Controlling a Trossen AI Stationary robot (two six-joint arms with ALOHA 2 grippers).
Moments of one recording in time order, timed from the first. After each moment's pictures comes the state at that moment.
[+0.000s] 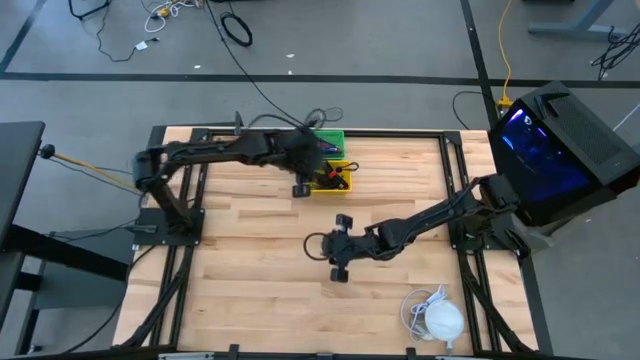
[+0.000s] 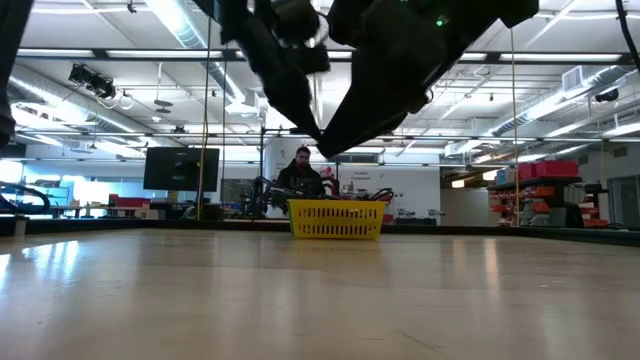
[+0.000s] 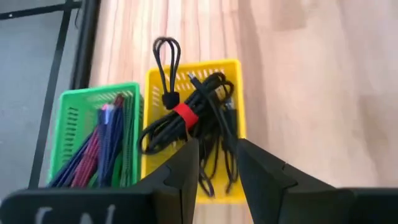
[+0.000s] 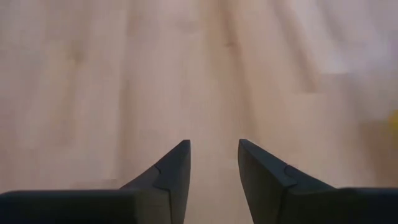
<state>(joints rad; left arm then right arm) 0.32 1.71 1.37 -0.54 0.01 0.38 0.29 1.81 1.15 -0.15 0.30 0.23</state>
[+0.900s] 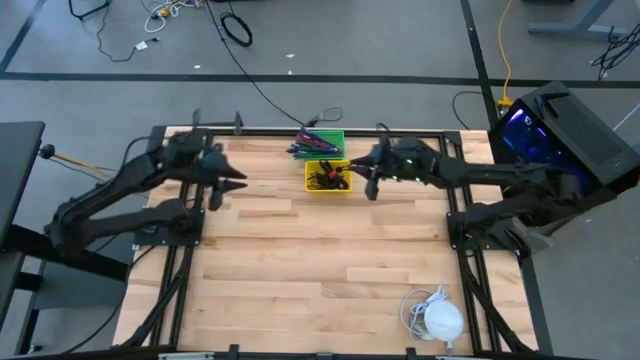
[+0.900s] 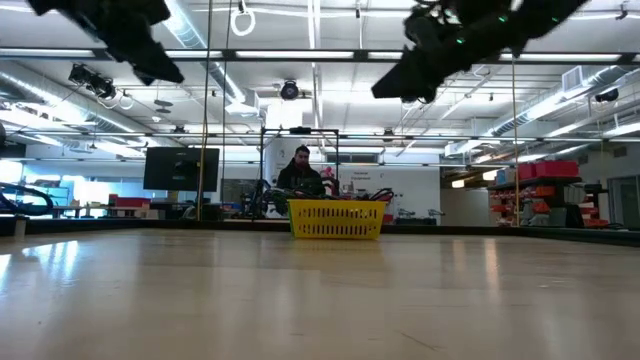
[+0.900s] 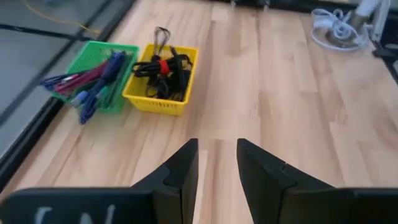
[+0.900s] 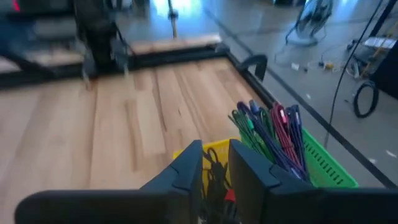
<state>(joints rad) 0.57 0.66 0.75 -0.69 0.36 0.21 -0.29 1.24 0.81 0.07 -0.02 -0.01</state>
